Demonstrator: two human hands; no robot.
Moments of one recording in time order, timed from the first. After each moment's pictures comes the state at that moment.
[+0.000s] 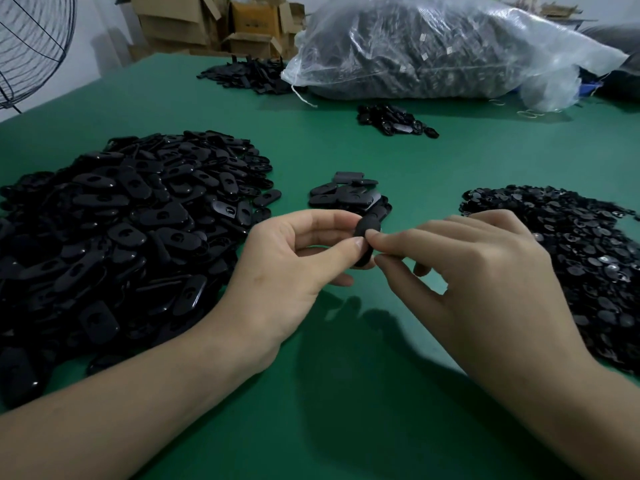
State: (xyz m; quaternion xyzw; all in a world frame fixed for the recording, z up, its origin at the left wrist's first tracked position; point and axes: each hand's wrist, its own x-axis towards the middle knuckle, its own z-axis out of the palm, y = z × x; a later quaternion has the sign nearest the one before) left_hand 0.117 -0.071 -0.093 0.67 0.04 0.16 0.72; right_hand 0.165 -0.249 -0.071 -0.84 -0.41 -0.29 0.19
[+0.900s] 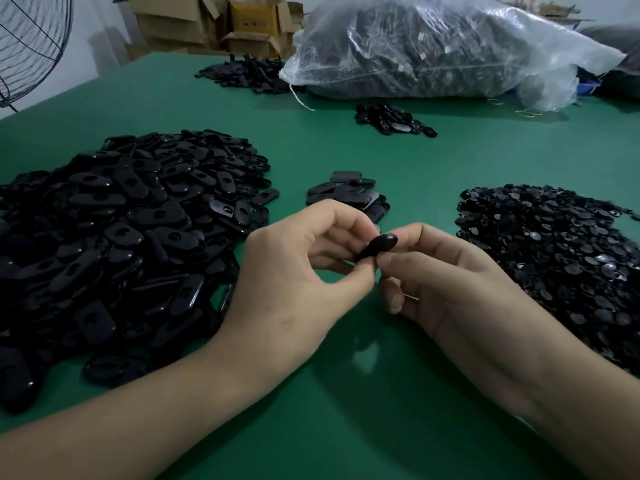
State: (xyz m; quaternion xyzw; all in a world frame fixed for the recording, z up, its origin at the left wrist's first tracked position) left_hand 0.109 -0.083 -0.088 0.81 -0.03 0.30 0.51; right_hand 0.168 -0.239 -0.080 -0.57 -0.16 0.28 0.76
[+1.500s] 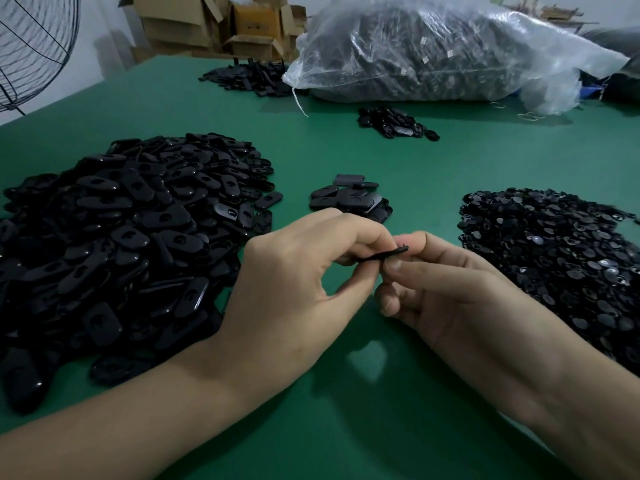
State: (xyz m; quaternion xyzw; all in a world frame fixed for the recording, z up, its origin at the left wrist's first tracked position) left_hand 0.105 -0.079 -0.086 0.84 -0.12 0.41 0.33; right_hand 0.168 -0.242 -0.078 -0.51 -0.16 0.33 0.78
